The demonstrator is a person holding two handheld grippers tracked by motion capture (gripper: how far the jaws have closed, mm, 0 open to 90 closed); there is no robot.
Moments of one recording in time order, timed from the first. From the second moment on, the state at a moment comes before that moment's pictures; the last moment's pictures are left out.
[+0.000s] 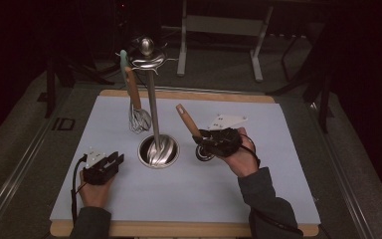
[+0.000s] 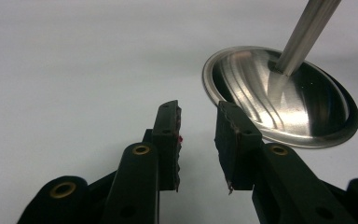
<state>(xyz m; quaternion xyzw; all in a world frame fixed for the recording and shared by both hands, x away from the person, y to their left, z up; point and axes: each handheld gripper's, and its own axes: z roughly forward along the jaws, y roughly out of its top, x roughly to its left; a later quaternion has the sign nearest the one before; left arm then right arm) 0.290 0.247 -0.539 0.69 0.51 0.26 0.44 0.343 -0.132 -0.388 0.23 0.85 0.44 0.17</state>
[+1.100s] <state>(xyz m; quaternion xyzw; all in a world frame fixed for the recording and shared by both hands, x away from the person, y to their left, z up) 0.291 0.246 -0.539 0.69 0.51 0.26 0.44 0.331 -0.124 -0.364 0.21 0.83 0.48 0.18</state>
